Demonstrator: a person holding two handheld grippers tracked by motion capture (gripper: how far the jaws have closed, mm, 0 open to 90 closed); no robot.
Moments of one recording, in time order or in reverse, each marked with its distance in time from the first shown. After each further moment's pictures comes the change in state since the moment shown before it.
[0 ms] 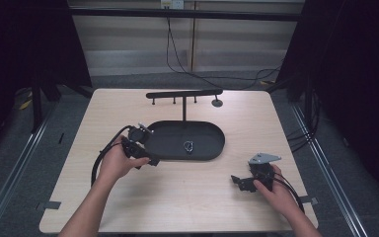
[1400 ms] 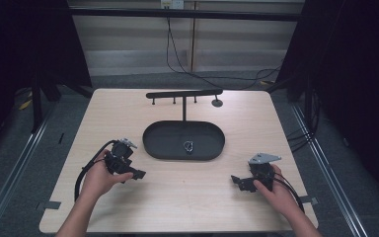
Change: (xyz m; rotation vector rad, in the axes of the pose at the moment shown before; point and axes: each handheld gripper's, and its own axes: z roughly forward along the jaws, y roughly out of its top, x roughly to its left) left arm 0.016 -0.060 -0.001 -0.030 0.013 0.002; right arm 0.000 0.000 0.000 0.000 0.000 0.000
